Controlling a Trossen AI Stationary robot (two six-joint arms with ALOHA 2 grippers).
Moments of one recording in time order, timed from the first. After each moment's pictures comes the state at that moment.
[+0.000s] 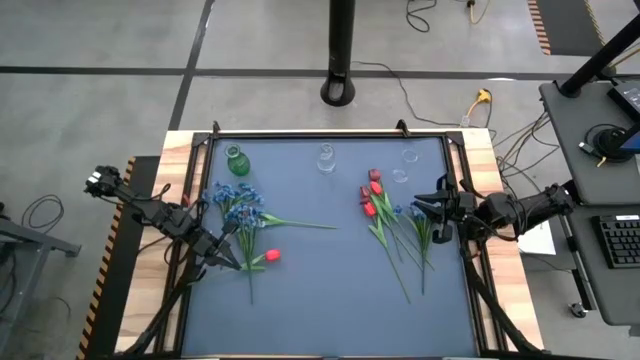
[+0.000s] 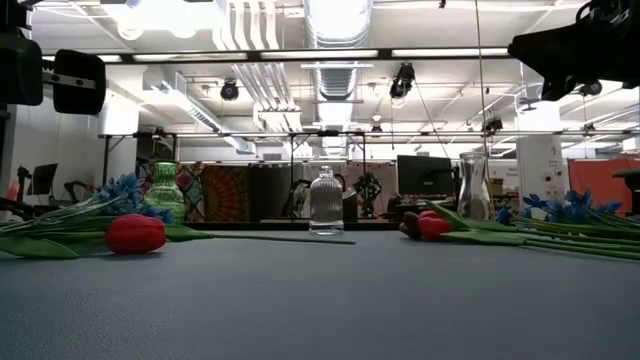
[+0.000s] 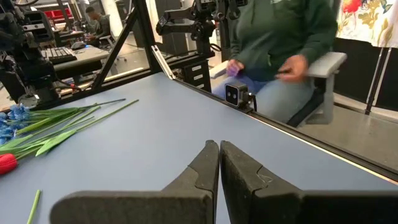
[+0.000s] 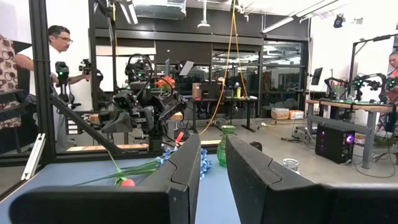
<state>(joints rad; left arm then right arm) -0.50 0.19 0.02 0.04 0.09 0.14 0.25 0.02 0.01 0.27 0.42 -0.12</state>
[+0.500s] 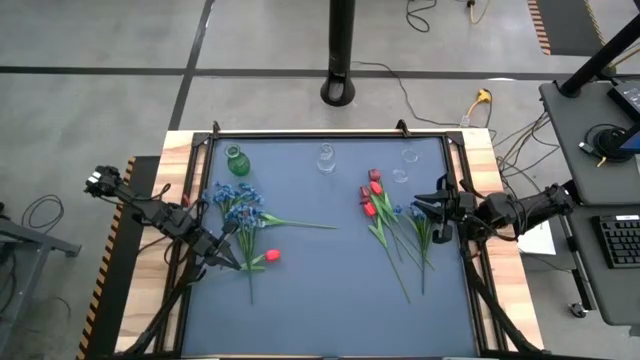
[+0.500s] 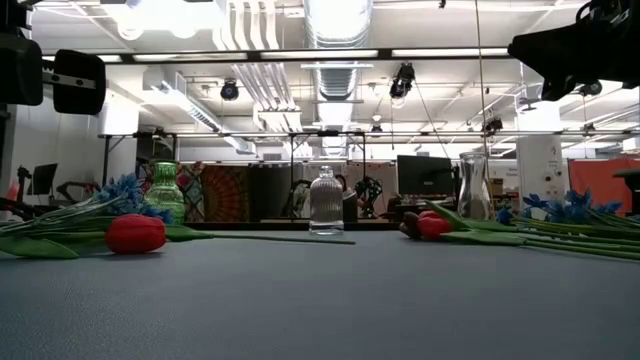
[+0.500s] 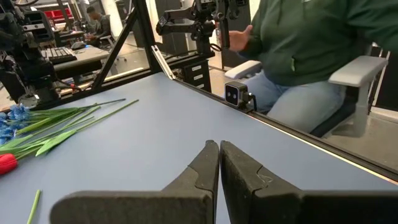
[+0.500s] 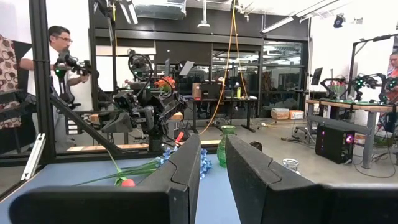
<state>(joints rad) -0.50 0.19 0.02 0.04 0.09 0.14 0.25 0.02 0.01 0.27 0.42 -0.12</state>
